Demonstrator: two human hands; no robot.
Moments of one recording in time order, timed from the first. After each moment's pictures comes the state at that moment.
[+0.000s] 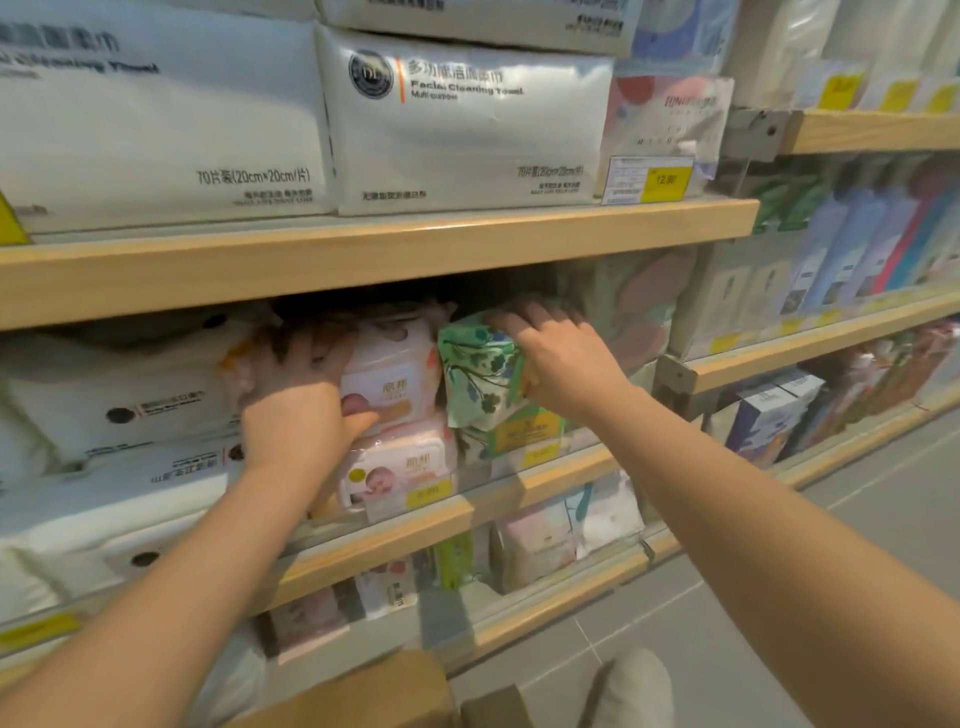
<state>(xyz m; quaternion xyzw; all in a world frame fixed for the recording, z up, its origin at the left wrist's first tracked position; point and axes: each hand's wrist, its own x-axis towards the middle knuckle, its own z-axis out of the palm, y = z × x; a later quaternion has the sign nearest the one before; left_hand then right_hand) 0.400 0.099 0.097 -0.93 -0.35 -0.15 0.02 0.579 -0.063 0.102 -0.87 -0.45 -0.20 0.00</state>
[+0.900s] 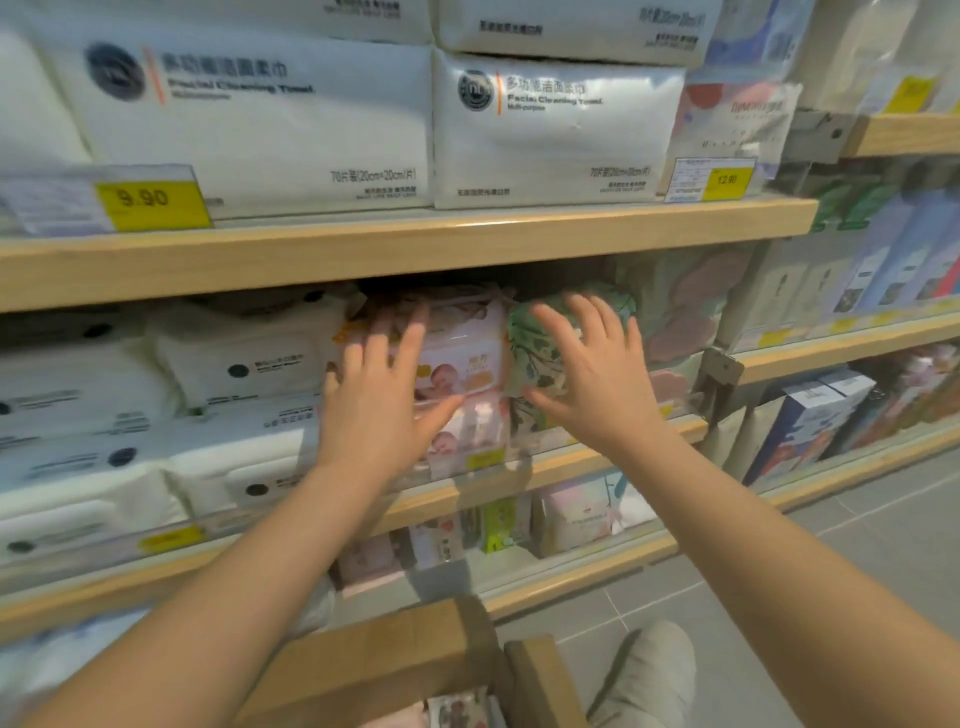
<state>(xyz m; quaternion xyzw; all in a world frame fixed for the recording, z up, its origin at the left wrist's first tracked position) 0.357 0.087 0.088 -0.94 -0.24 -0.25 0.01 0.504 -0.072 0.099 -0.87 -0.43 -0.22 0.14</state>
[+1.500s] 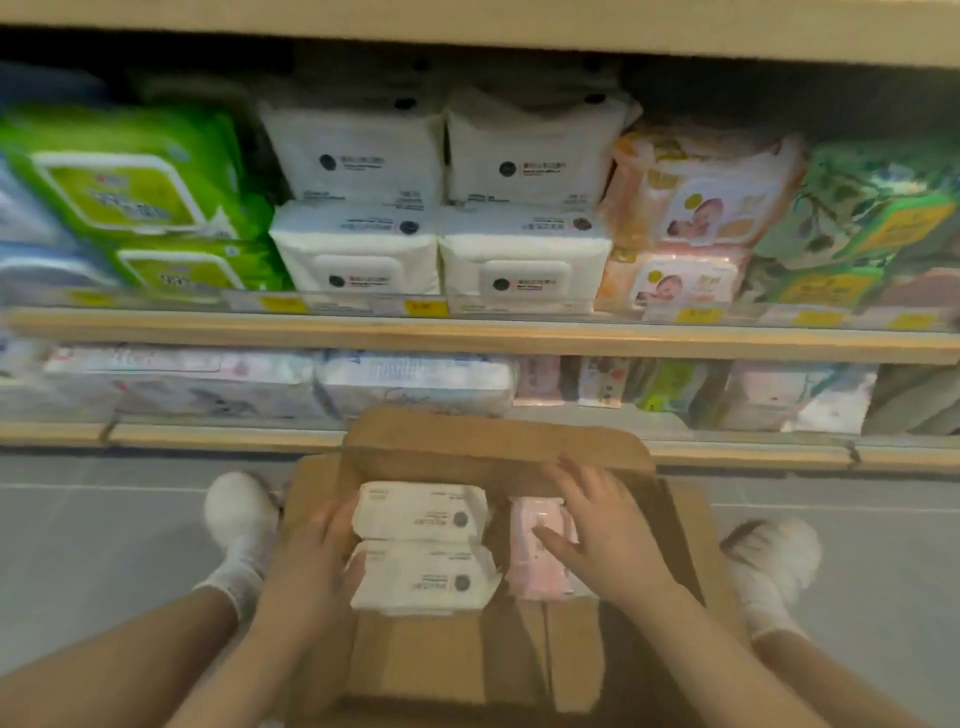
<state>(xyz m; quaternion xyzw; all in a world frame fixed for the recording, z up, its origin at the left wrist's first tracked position) -0.020 0.074 -0.139 -0.88 -0.44 -0.01 -0.17 0.259 -0.086 -0.090 -0.79 -0.59 0.05 0.13</state>
